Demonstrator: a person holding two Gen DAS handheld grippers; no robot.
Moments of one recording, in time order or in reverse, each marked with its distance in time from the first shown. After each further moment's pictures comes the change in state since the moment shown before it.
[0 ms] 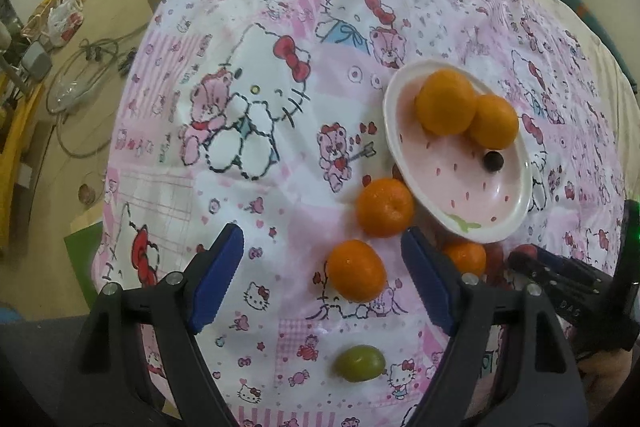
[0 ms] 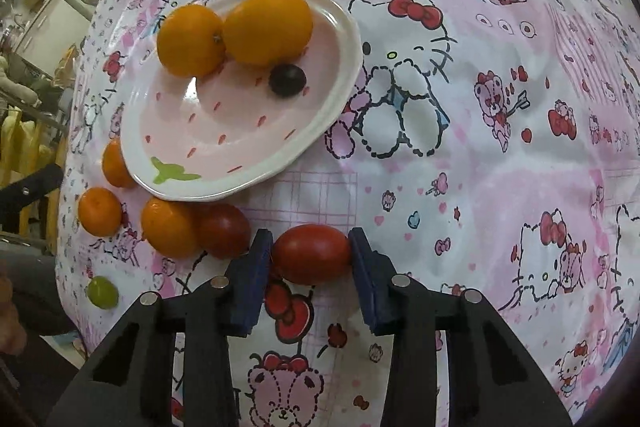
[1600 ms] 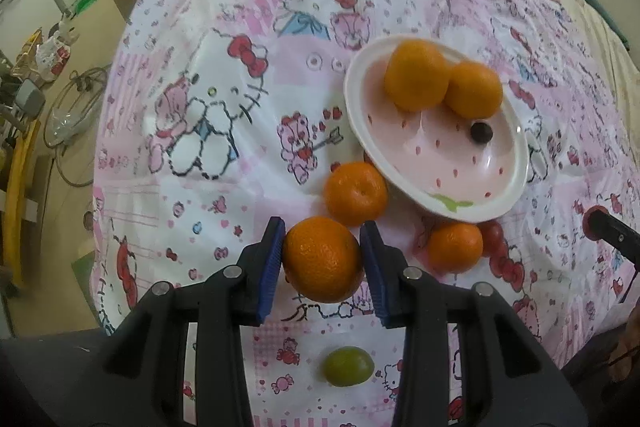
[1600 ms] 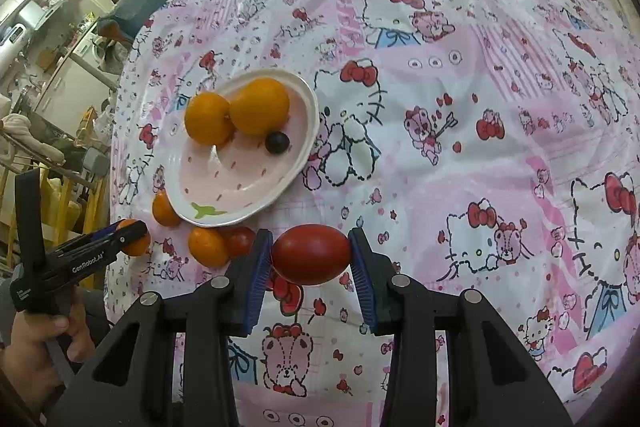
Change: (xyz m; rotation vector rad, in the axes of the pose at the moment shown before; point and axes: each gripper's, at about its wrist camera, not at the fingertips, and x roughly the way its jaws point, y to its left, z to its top) left arm 0.005 -0.029 -0.008 0.116 -0.035 0.028; right arm -0.079 -0.035 -0.015 0.121 -0.179 0.093
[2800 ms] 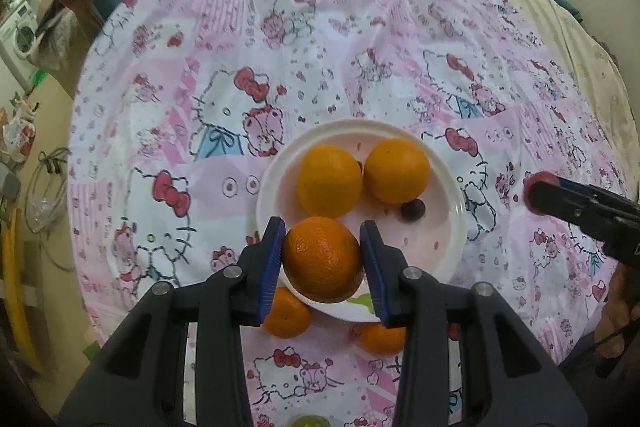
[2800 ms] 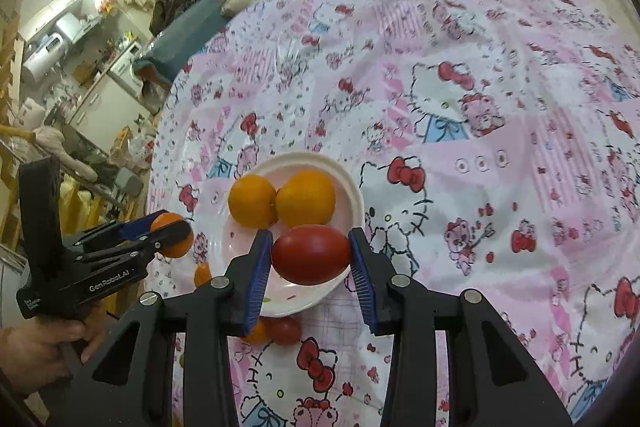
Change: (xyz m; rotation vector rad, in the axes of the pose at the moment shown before) left arm -0.007 -0.060 0.075 0.207 -0.068 -0.094; right arm 0.002 0.016 0.071 -0.069 -0.096 0.127
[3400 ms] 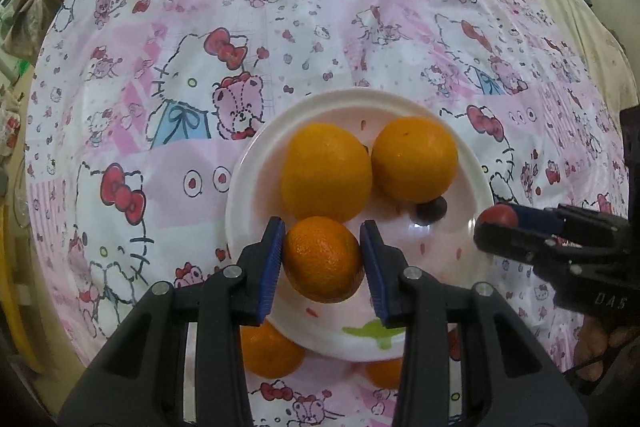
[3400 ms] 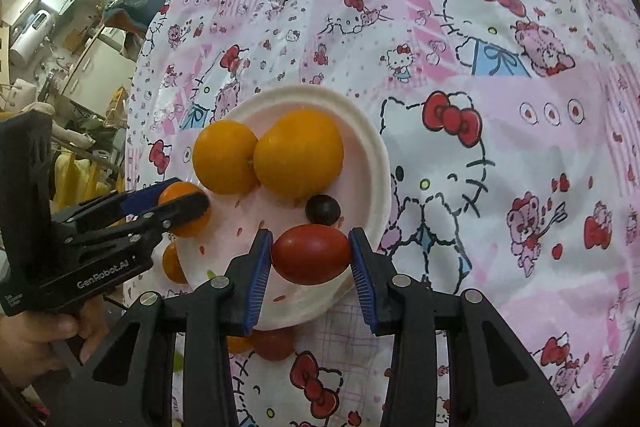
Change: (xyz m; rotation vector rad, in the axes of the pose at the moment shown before) left arm 0.057 0.001 0.008 -0.004 0.098 -0.026; right arm 0.084 -0.010 -0.006 0.035 0.198 0.033
